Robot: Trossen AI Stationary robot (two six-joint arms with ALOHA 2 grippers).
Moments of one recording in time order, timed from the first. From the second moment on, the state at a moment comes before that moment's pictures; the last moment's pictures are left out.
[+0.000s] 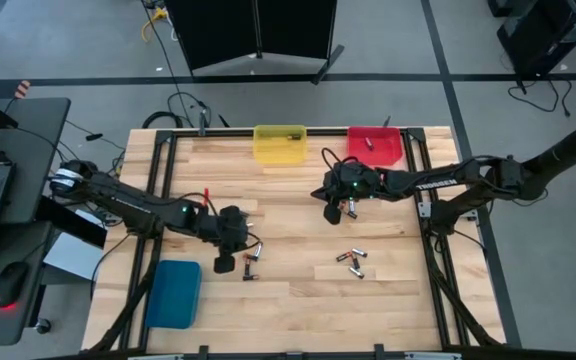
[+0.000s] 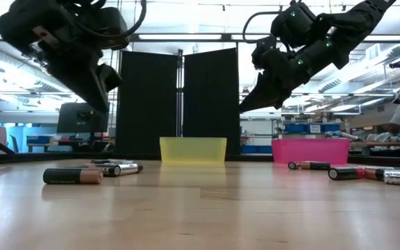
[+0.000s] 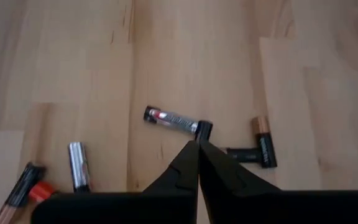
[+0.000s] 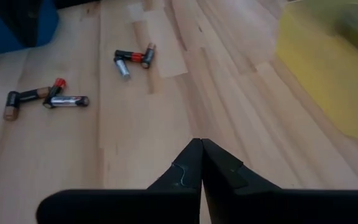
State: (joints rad) left arm -0.24 1.28 0.73 -0.37 -0.06 -0.26; right arm -0.20 1.42 0.66 0.19 -0.04 0.11
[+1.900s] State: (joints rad) left arm -0.31 1.38 0.51 -0.01 -0.09 -0.13; right arm -0.18 1.42 0.65 0.18 -0.04 0.11
